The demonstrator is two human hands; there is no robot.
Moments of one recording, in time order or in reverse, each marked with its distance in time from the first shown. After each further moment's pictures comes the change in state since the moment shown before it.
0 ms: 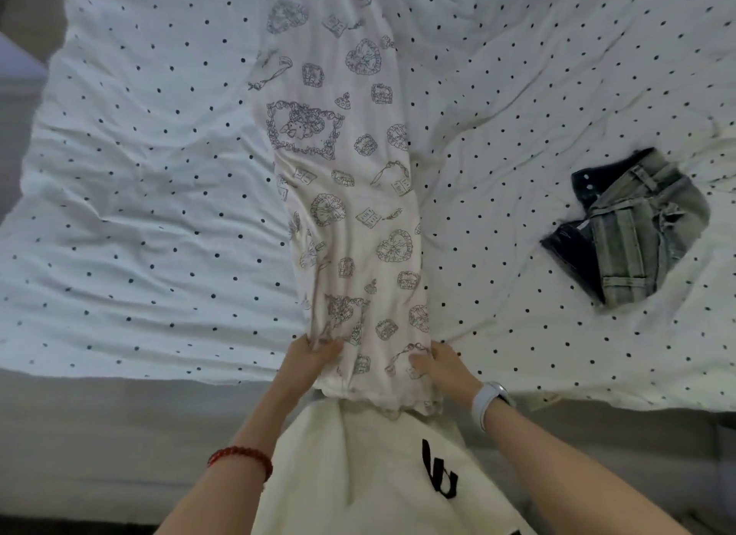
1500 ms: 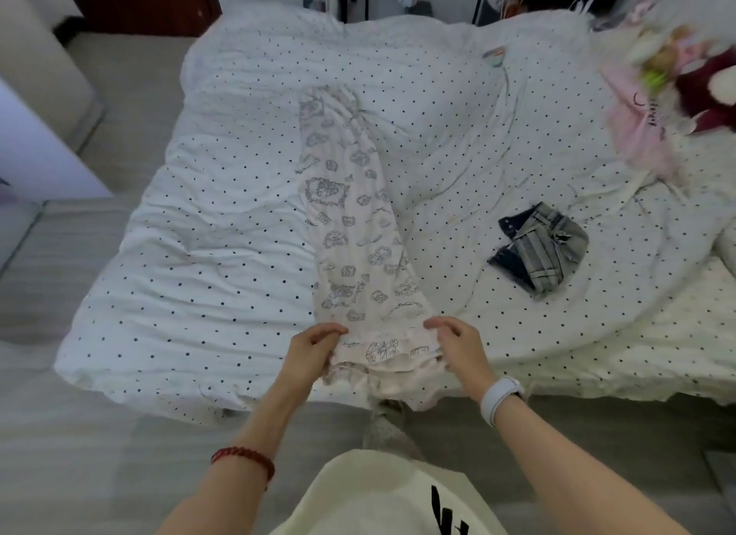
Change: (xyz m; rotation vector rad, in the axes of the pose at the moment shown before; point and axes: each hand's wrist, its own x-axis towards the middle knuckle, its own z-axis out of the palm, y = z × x) left_hand -0.164 -0.020 -0.040 -0.083 0.032 0.408; right_hand -0.178 -0.007 0.057 0.245 0.486 -0.379
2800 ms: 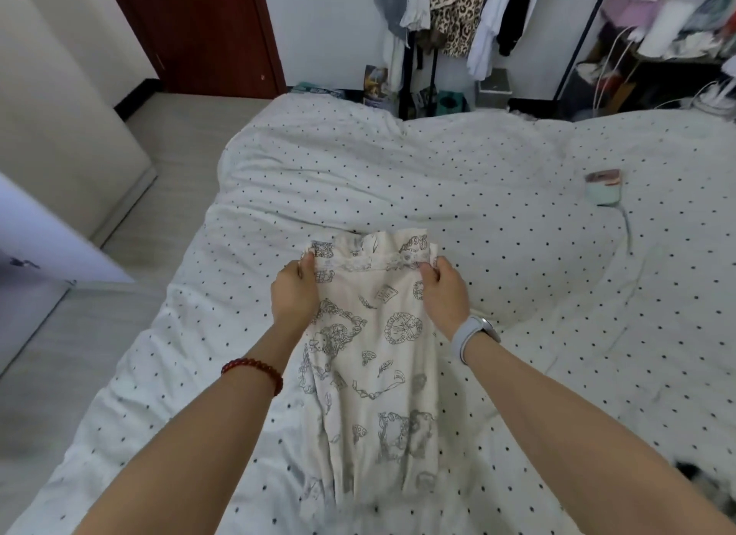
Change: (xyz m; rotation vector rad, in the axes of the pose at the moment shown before) left_hand 0.428 0.342 -0.030 0.355 0.598 0.284; right_hand 0.446 -0.339 0.117 -0.297 0.030 -0.448
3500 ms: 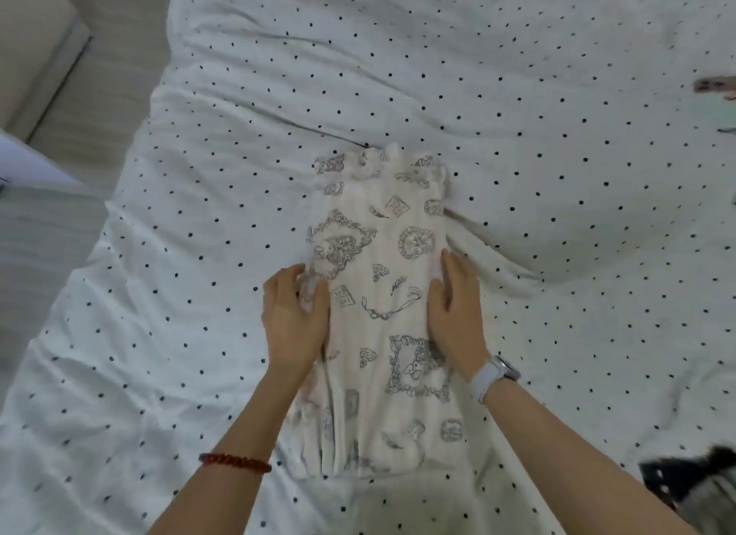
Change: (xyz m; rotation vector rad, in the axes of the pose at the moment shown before) left_hand 0.017 -0.106 0.060 -0.066 -0.048 -0.049; right_hand 0.024 0.099 0.087 -0.067 -0.139 0.016
